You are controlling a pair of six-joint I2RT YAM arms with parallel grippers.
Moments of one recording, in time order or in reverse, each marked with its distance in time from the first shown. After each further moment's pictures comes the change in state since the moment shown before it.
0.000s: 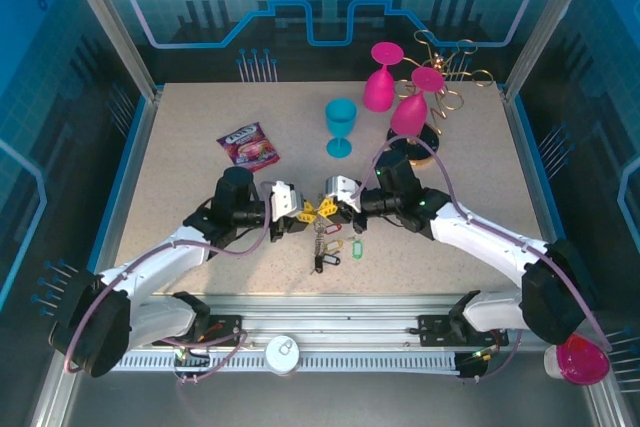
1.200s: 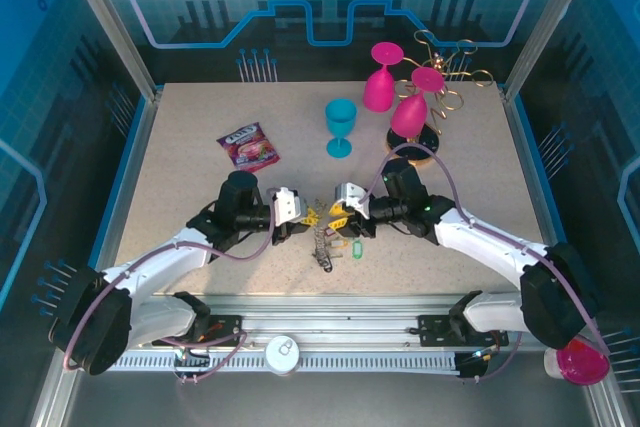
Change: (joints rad) left arm -0.028 0.010 -0.034 0.036 -0.045 0.043; right arm -0.061 -0.023 -0.145 0.093 -0.069 0.064
